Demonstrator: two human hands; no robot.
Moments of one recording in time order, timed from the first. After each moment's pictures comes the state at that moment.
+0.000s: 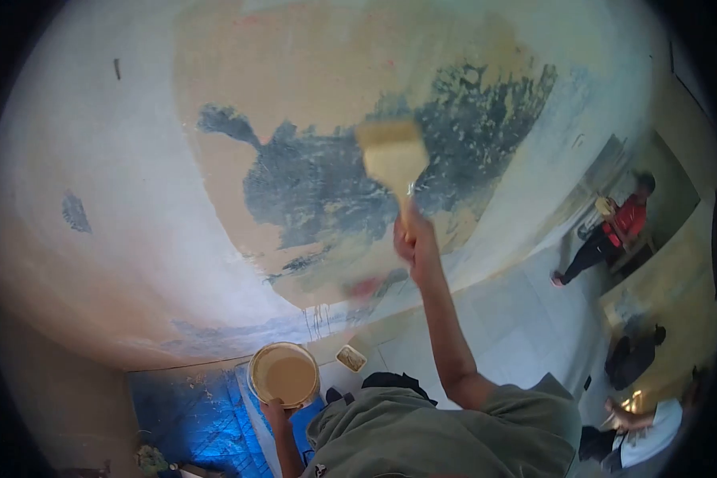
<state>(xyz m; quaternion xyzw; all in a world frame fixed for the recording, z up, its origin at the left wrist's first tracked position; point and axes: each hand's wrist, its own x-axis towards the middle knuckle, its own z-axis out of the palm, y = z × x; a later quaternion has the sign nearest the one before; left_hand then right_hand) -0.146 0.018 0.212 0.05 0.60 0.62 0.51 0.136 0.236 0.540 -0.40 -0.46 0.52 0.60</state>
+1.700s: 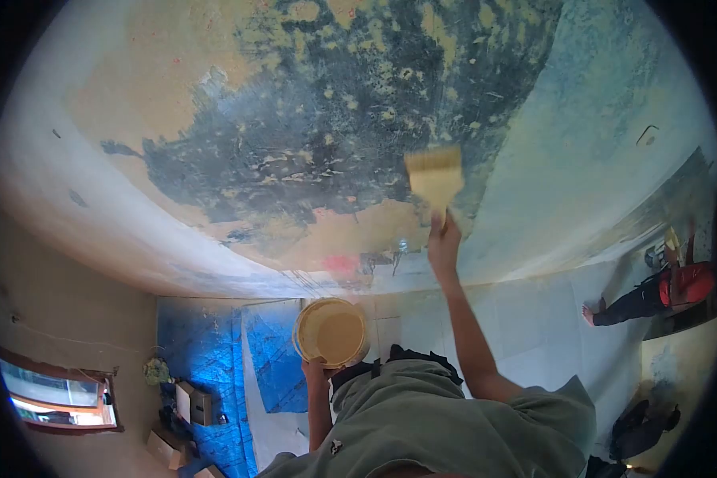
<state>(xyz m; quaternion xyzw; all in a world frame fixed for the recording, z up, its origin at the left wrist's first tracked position) 0.221 0.083 0.241 -0.02 0.62 0.61 0.49 0.449 0.362 0.385 -0.51 -0.58 0.25 0.58</state>
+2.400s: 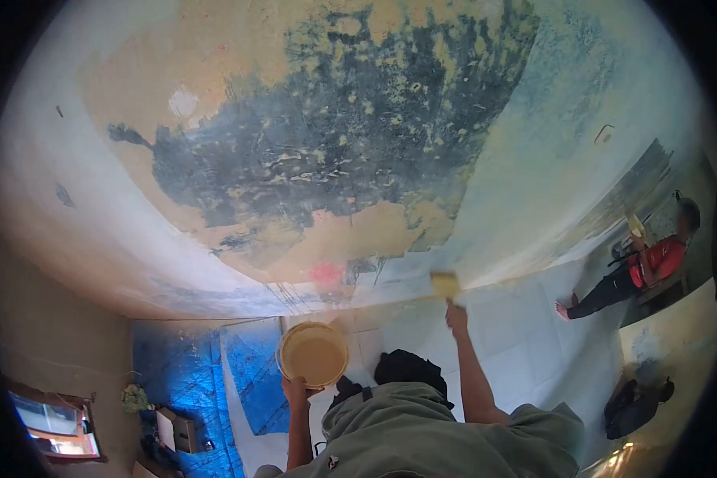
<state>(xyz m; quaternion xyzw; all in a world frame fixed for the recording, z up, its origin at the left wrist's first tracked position) 0.158 0.029 0.227 0.05 0.64 0.57 0.51 0.571 0.228 0.193 -0.81 -0.41 0.33 0.24</state>
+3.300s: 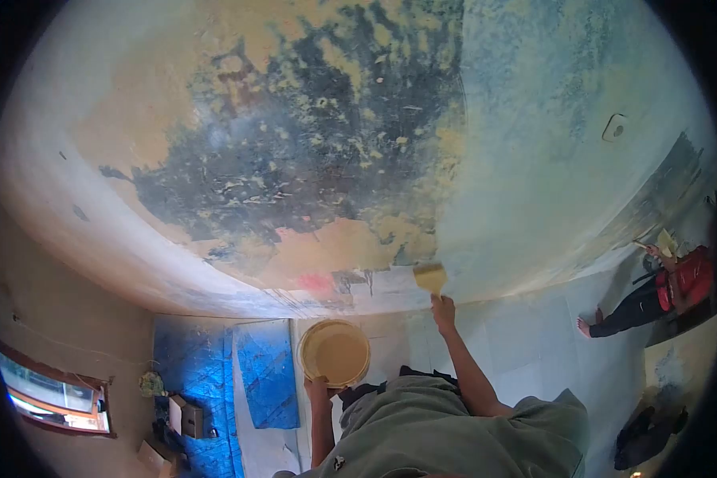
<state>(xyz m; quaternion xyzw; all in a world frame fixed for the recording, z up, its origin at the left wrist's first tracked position) 0.325 0.070 0.227 0.02 0.65 0.62 0.45 0.610 0.305 0.211 -0.71 -0.49 0.39 0.33</state>
